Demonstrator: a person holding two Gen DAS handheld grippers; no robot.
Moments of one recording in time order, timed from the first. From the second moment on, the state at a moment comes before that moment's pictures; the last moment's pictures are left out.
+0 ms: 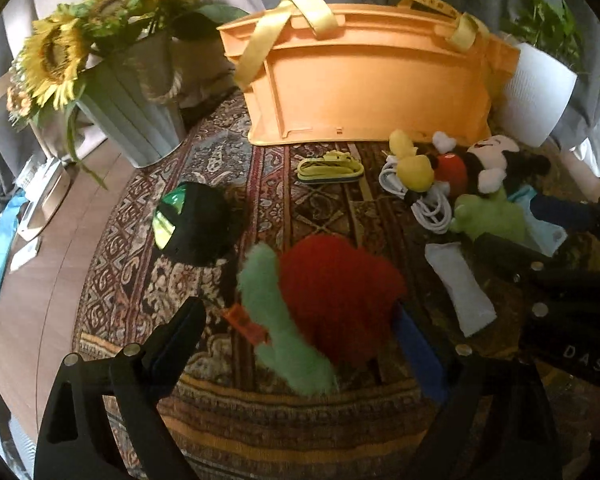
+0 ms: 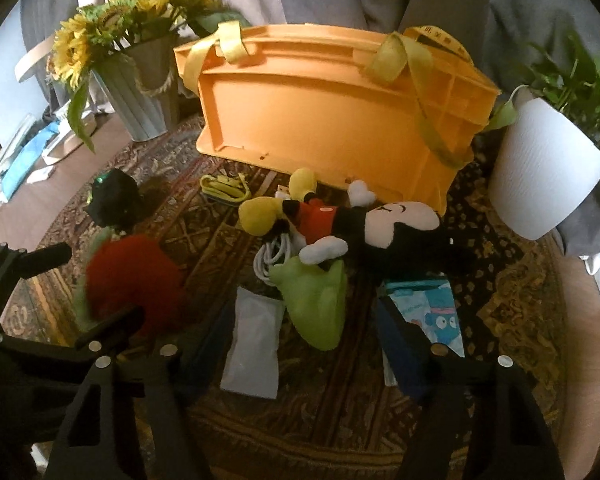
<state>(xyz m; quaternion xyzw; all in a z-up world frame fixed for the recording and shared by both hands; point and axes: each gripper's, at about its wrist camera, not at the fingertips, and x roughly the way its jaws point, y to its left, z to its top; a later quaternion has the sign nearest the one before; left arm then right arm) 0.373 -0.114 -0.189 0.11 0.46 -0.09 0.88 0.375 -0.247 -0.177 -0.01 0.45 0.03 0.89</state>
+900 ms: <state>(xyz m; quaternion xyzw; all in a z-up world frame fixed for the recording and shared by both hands) 0.393 -0.121 -0.189 0.09 0.45 -0.13 0.88 0.398 -0.250 -0.191 0.00 0.45 0.02 0.89</state>
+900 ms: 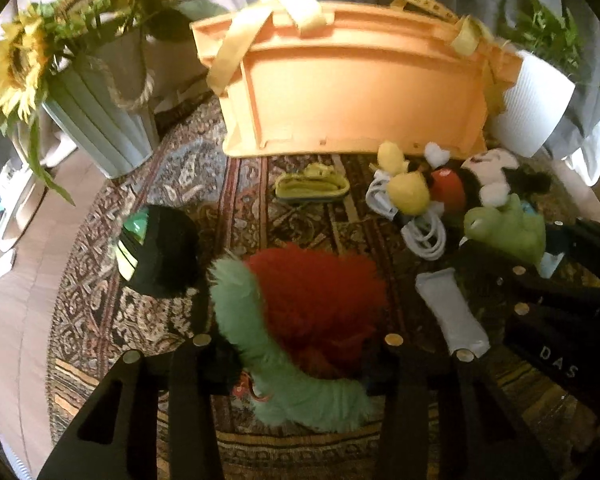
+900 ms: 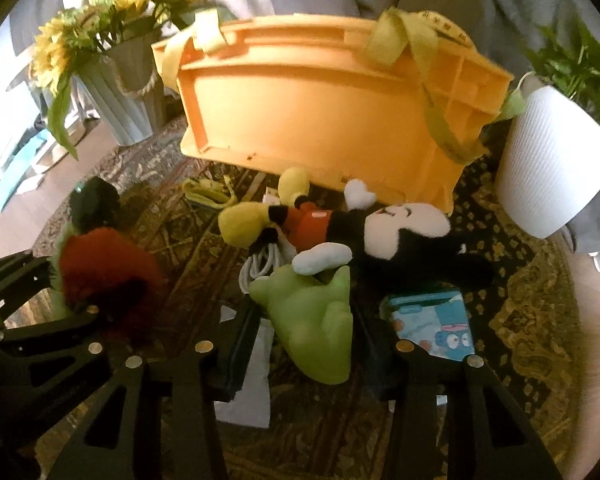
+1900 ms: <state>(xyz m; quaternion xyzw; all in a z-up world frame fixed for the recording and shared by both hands) 0.409 -0.133 -0.027 0.05 0.27 -0.14 0.95 0.382 -0.276 -0.043 0.06 0.29 -0.02 0.96</state>
